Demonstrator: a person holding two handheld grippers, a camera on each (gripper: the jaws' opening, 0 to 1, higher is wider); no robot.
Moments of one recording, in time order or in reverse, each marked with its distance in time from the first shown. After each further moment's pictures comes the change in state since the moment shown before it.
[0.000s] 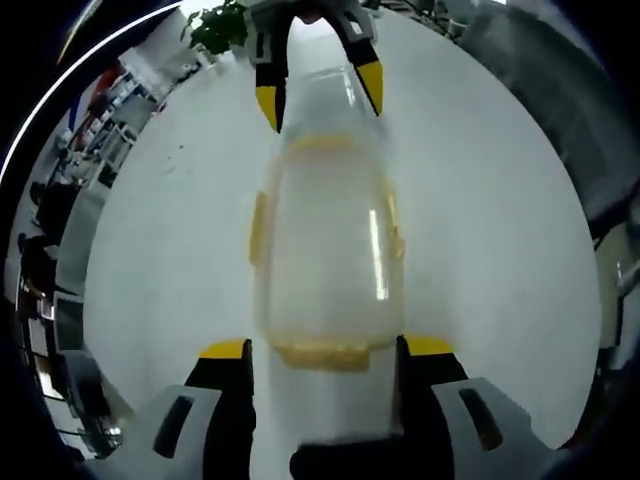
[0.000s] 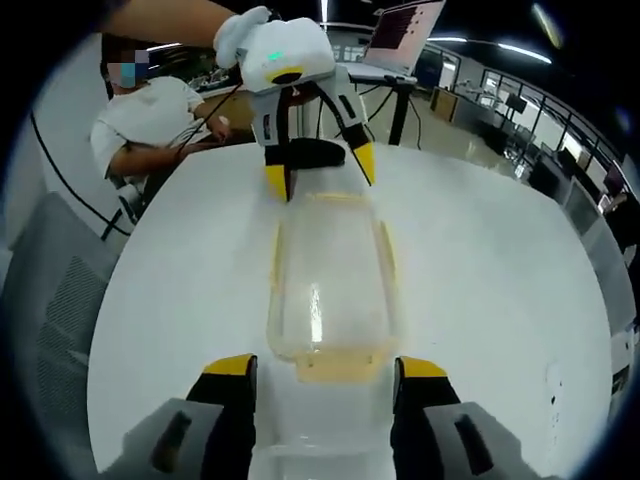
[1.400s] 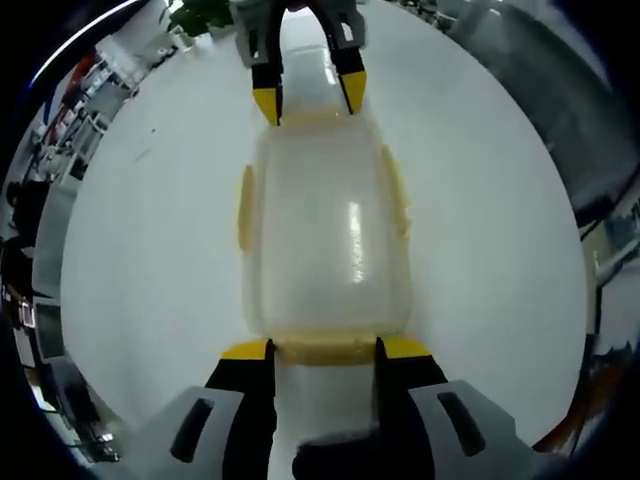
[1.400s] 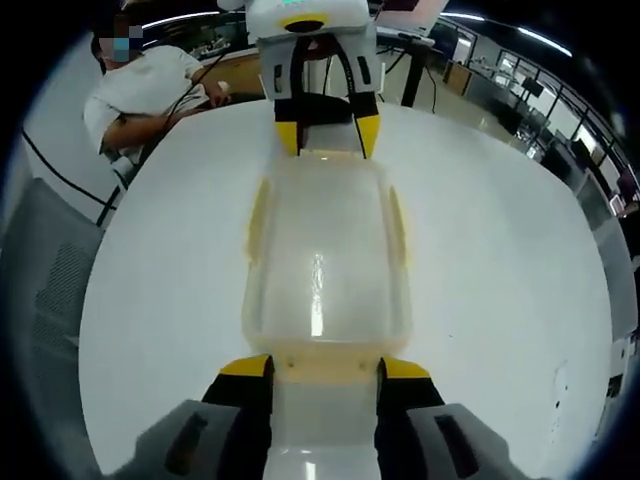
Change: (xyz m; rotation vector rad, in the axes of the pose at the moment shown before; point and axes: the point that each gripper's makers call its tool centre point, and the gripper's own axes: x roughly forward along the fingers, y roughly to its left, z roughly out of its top) left arm 0.011 -0.004 -0.011 0.015 0.075 -0.130; right arm 0.026 -0.004 -0.016 -0.002 0.159 0.019
